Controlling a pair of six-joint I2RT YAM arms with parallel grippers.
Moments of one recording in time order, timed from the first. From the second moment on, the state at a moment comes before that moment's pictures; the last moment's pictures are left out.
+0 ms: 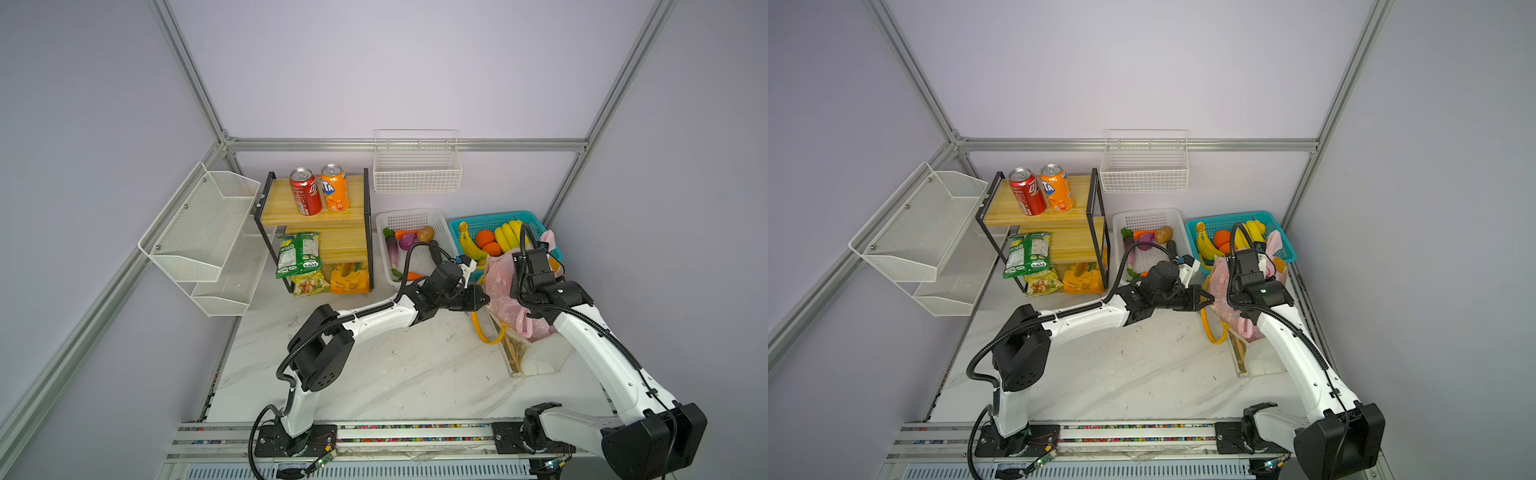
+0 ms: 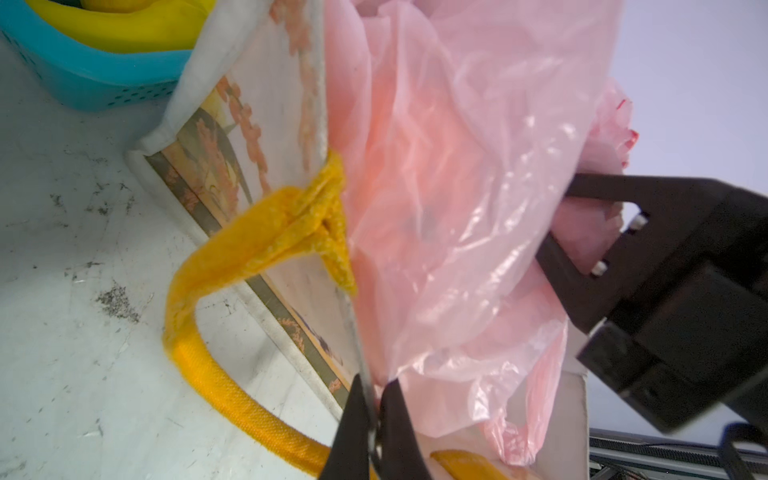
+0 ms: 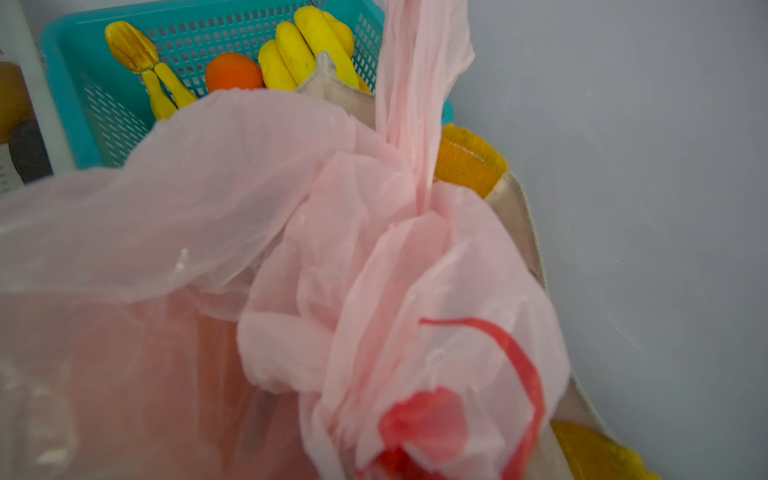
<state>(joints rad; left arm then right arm) -0.92 1.94 1.53 0.00 0.33 -0.84 0.27 1.19 1.15 -0.83 0.59 0.37</state>
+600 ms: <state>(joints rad) -0.86 1.41 0.99 0.03 0.21 -0.86 0.55 1.14 1.15 -0.84 0.28 0.38</state>
